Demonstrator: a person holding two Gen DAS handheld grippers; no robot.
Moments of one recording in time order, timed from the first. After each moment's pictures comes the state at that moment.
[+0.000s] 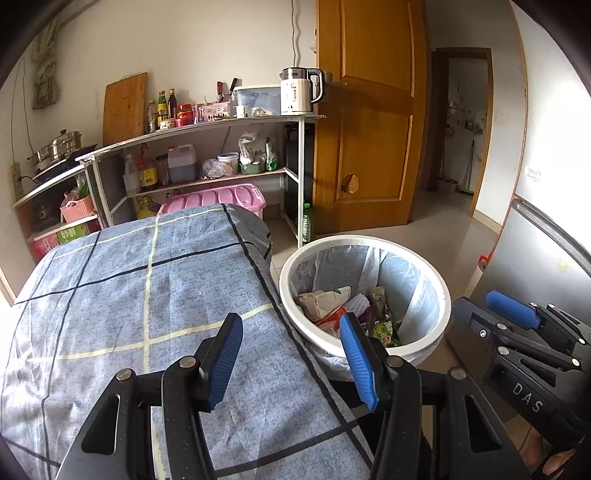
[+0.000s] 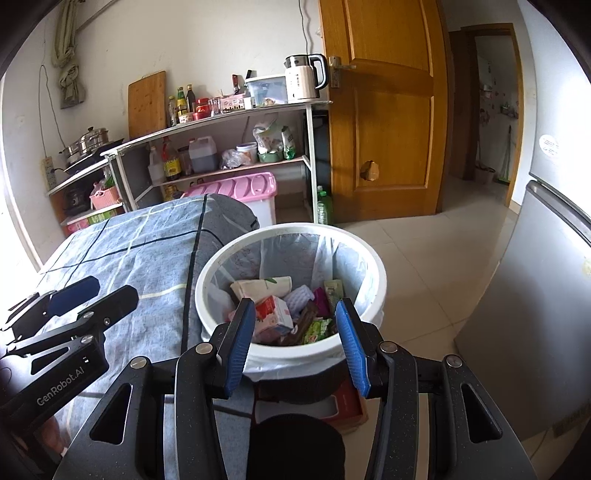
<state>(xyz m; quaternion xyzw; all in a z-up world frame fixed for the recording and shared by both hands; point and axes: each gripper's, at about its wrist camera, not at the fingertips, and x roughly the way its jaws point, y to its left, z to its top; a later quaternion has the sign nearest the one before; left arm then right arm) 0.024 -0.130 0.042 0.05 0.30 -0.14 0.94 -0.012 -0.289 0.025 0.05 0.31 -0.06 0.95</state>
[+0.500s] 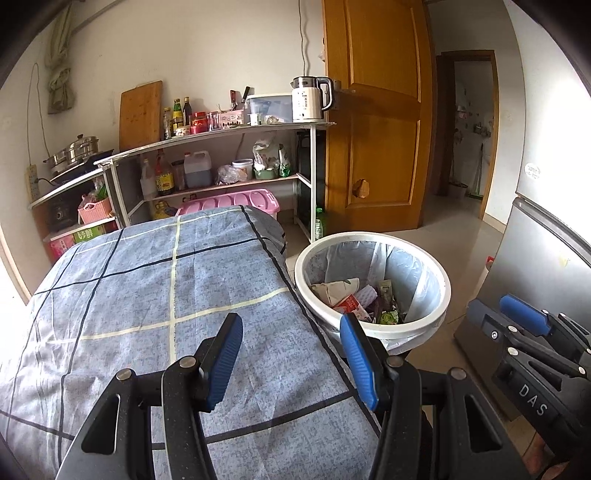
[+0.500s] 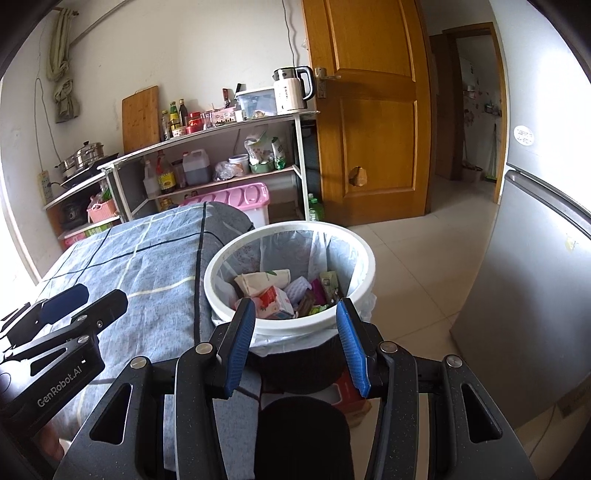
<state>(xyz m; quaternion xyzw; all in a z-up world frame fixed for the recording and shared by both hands) -0.016 -0.116 0.043 0.05 0.29 -0.12 0.95 -0.045 -0.282 0.022 0.07 0.29 -0.07 0.95</state>
